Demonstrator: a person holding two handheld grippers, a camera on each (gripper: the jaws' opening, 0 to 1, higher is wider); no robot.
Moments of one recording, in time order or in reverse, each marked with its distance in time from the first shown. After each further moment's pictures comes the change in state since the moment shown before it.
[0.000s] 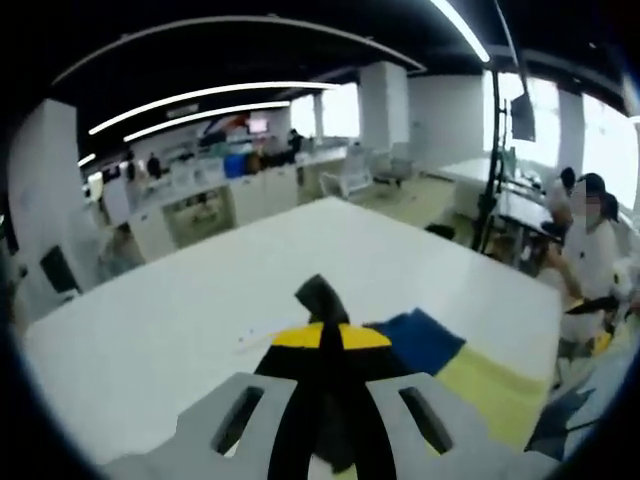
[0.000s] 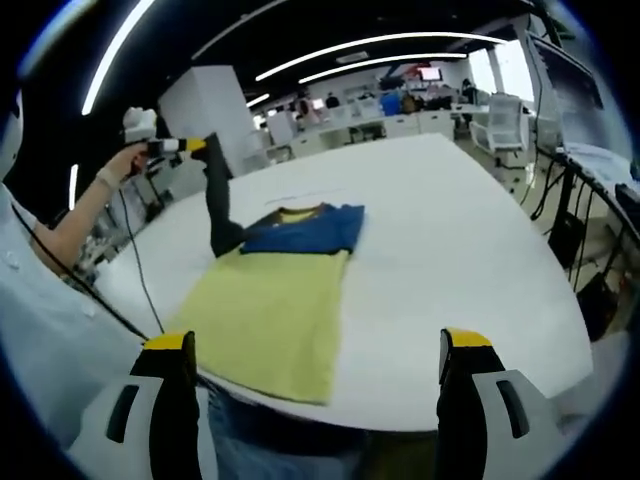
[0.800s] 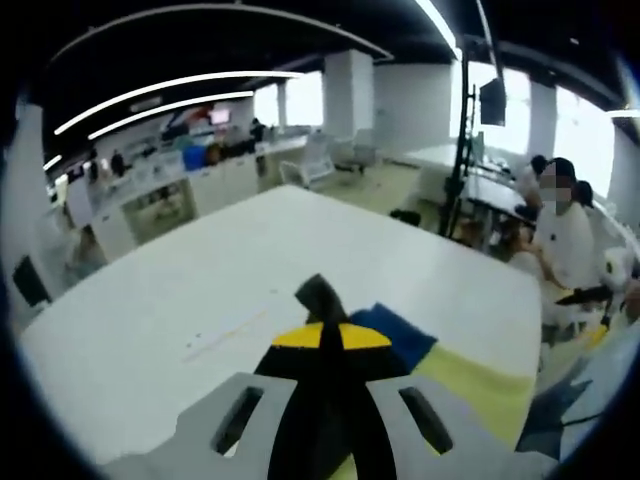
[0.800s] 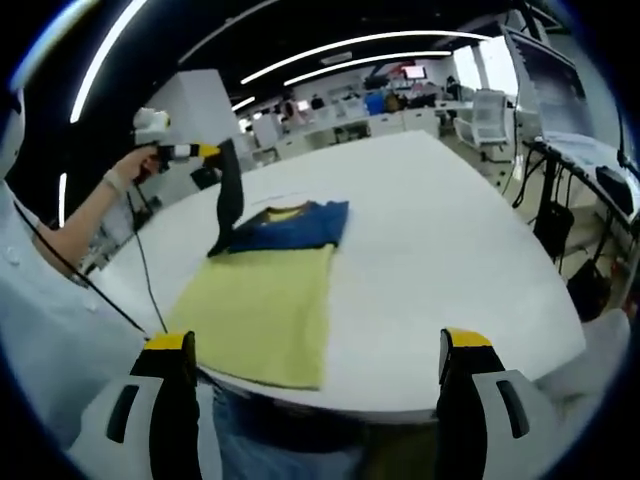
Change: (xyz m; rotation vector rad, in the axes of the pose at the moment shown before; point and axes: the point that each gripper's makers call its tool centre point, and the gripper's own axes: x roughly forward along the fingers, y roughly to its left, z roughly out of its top) left arm 0.052 -0.059 -0.017 0.030 0.056 -0.157; right arm -0.018 -0.009 -0.014 0.038 -0.002 -0.053
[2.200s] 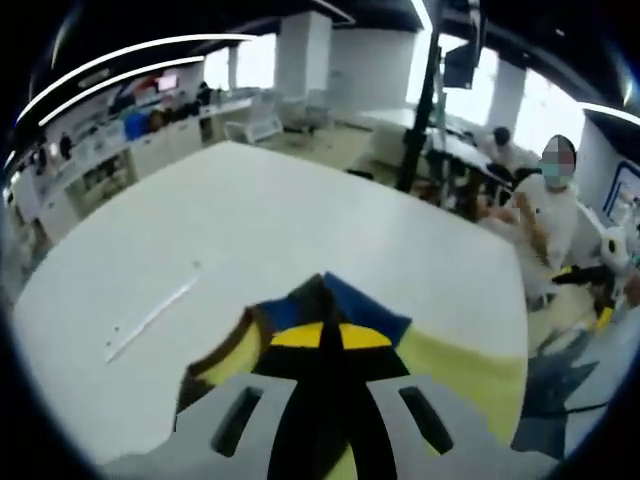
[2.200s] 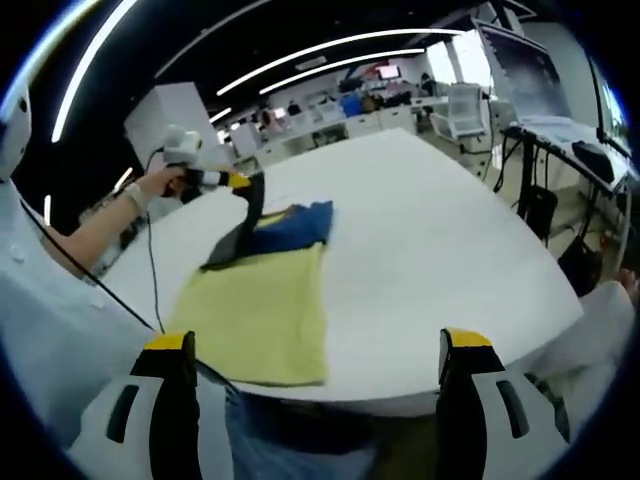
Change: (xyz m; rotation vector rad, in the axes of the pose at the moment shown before) left arm 0.091 -0.061 -0.052 0.012 0.167 -0.218; right arm -0.005 0.003 -0.008 0.081 -0.027 -0.071
